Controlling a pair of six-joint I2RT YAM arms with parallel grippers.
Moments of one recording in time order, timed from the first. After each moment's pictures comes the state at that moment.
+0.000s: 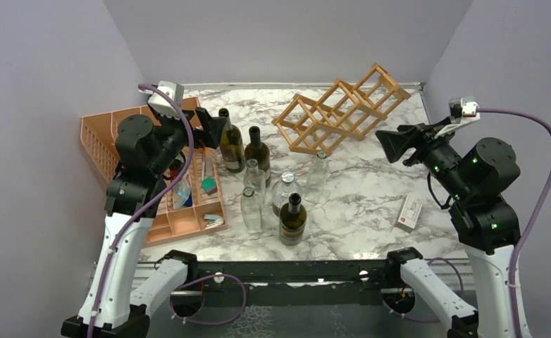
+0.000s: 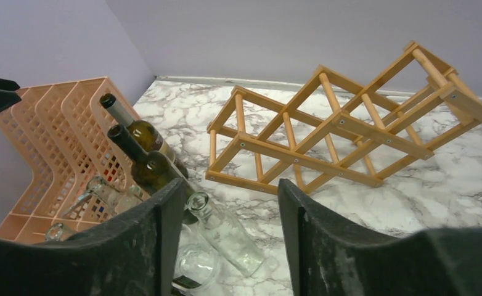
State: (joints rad) left arm -0.22 0.89 1.25 -0.43 0.20 -0.17; right arm 0.20 0.74 1.29 -0.57 -0.23 0.24
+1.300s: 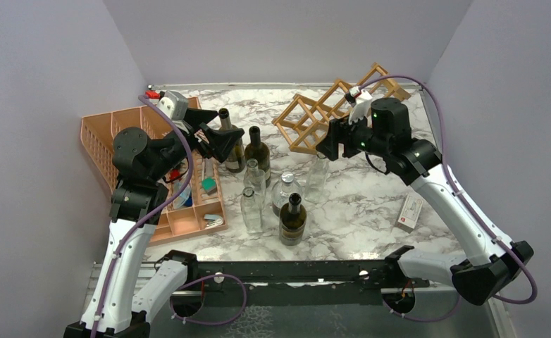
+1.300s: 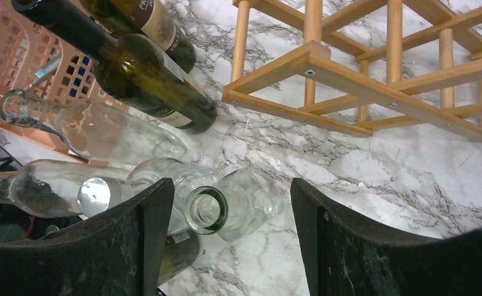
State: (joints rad) left arm -0.20 0.82 1.12 -0.15 0.58 -0.26; right arm 0.53 1.19 1.29 -0.60 -0.18 0.15
